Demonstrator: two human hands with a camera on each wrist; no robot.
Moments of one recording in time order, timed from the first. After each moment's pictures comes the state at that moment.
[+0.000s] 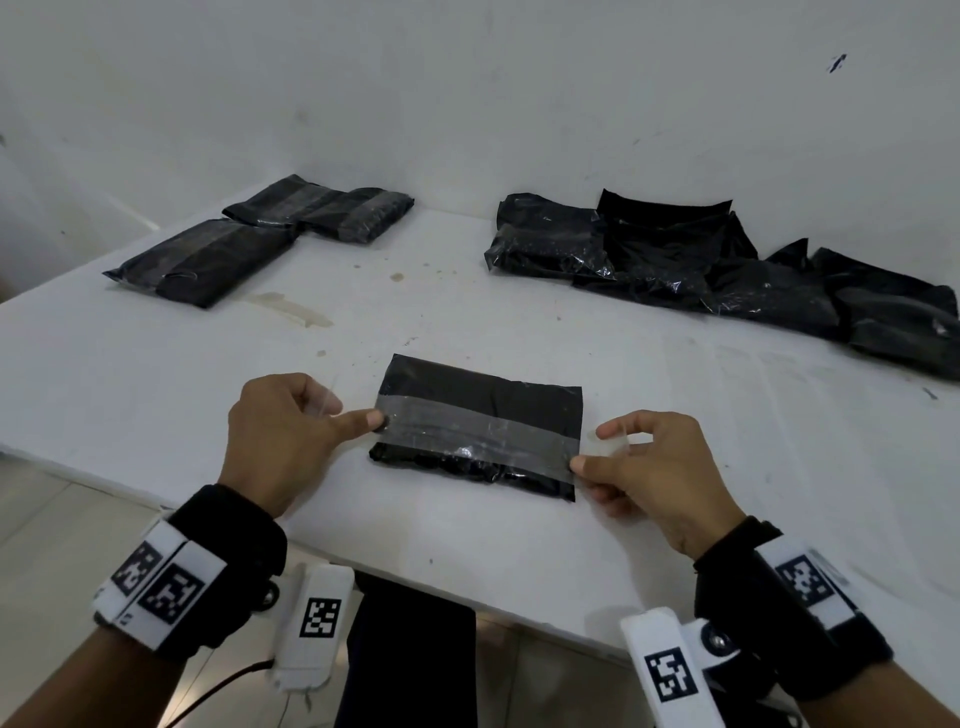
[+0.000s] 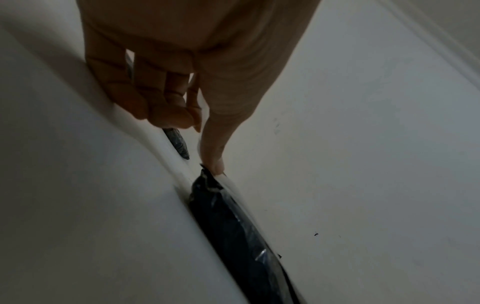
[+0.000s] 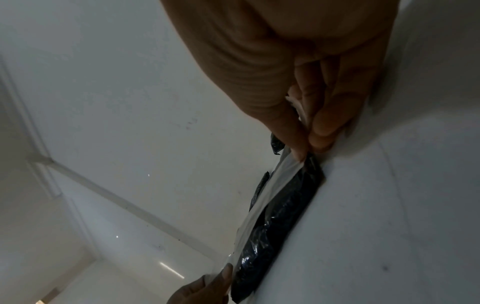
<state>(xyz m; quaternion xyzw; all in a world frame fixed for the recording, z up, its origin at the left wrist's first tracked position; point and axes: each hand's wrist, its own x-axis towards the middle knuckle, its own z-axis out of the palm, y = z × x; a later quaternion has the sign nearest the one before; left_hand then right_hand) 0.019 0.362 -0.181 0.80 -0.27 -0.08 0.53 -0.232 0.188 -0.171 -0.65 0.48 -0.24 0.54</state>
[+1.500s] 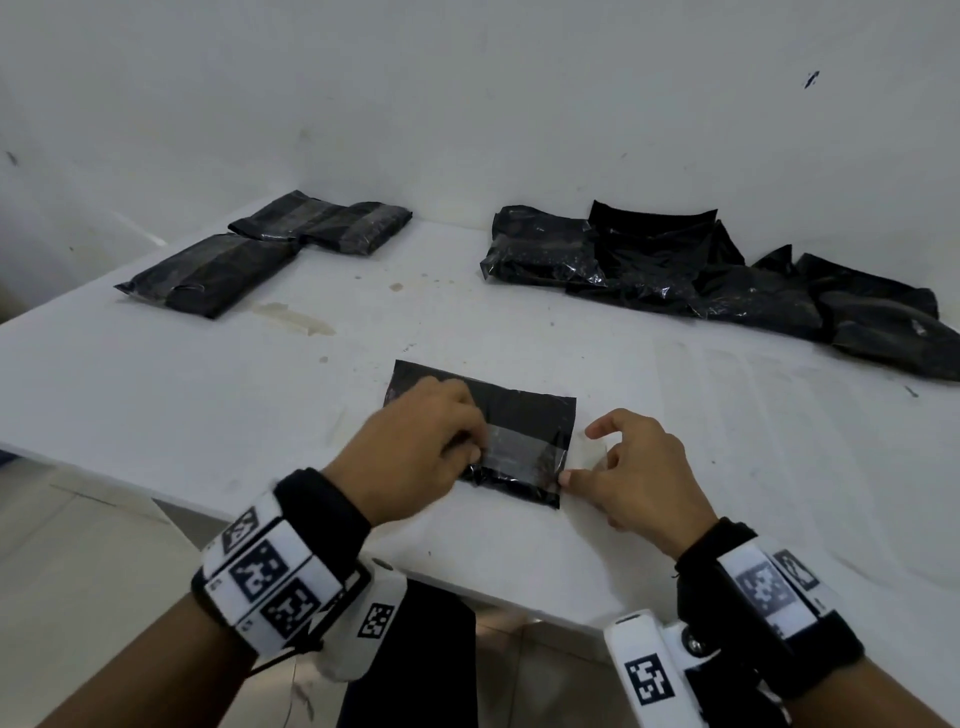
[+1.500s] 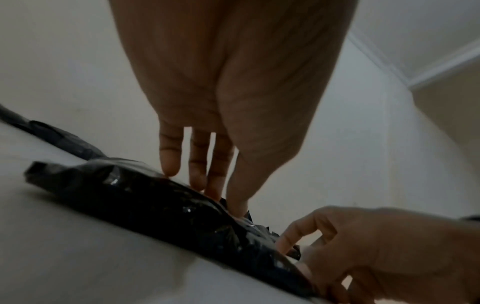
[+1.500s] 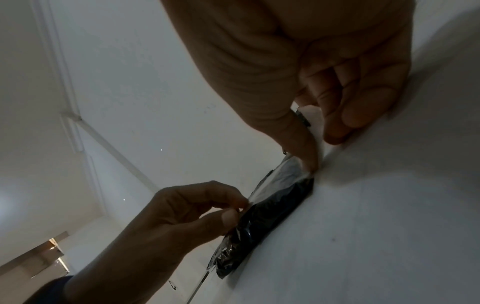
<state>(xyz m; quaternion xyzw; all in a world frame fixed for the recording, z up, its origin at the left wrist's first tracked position) -0.044 0.331 -0.150 0.72 -0.65 -0.04 0.24 -0.234 0.192 -0.181 -0.79 0.44 -0.19 0.37</state>
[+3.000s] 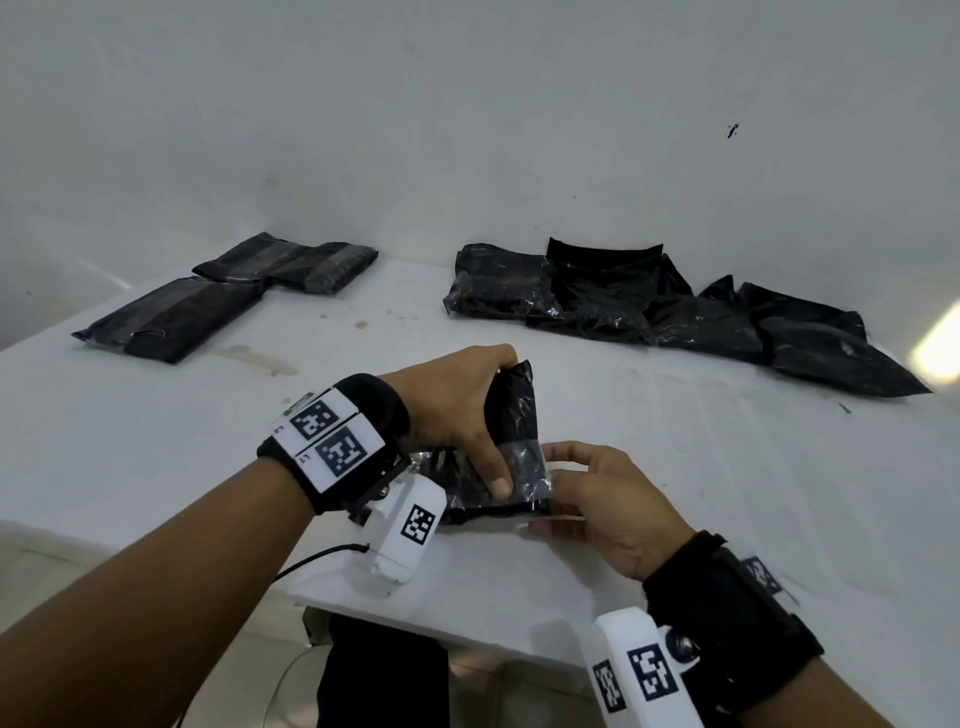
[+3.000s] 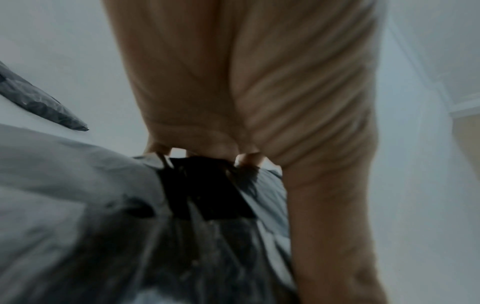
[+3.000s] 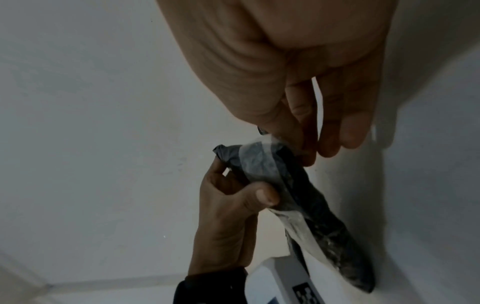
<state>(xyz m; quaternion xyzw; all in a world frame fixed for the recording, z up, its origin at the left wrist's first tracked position) -0.061 0.256 -0.081 0.69 -0.64 -0.28 0.22 -0.240 0.195 -0.156 -0.53 0.37 -0.20 0.74</state>
